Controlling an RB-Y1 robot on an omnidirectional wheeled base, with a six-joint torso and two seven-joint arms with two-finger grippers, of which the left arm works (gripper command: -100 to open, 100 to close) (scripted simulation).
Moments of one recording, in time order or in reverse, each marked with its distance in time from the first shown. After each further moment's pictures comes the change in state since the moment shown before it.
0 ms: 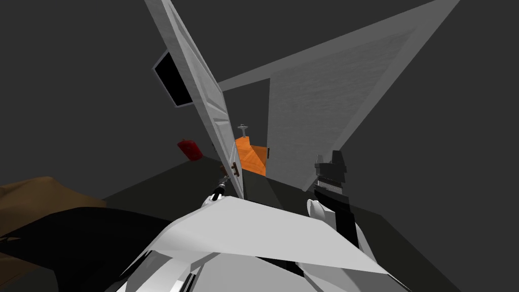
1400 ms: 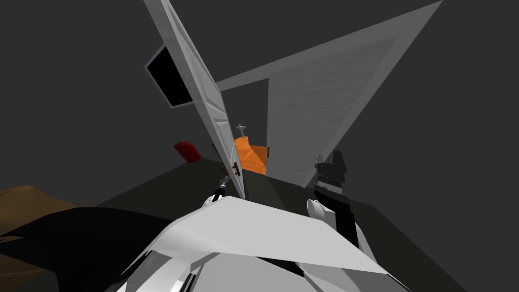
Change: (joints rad) arm -0.018 0.016 -0.016 0.075 -0.004 -0.076 -0.010
